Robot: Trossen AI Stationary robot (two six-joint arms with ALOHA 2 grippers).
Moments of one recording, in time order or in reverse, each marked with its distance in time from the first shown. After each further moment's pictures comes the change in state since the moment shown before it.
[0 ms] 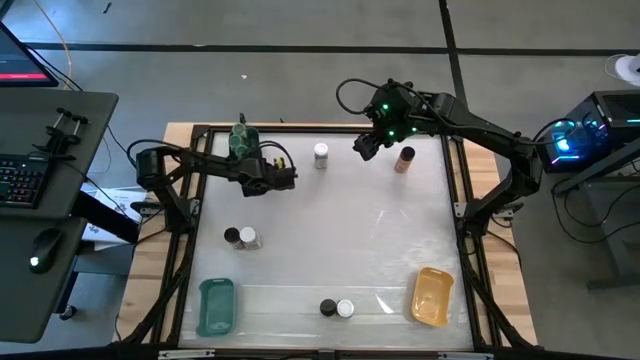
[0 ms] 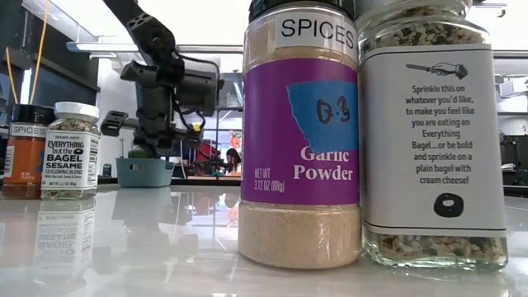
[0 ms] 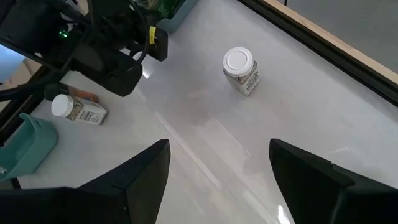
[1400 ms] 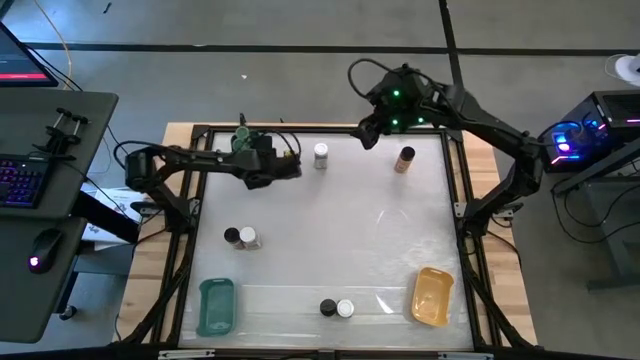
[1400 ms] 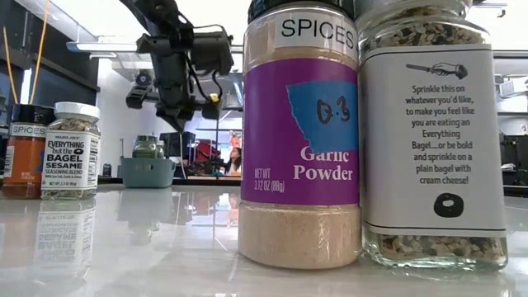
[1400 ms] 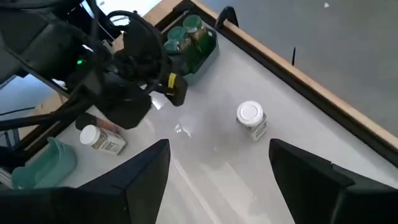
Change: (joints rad) left arm -0.011 -0.099 0.142 0.032 -0.020 0.324; right arm -0.014 -0.001 0.114 0.064 0.002 -0.084
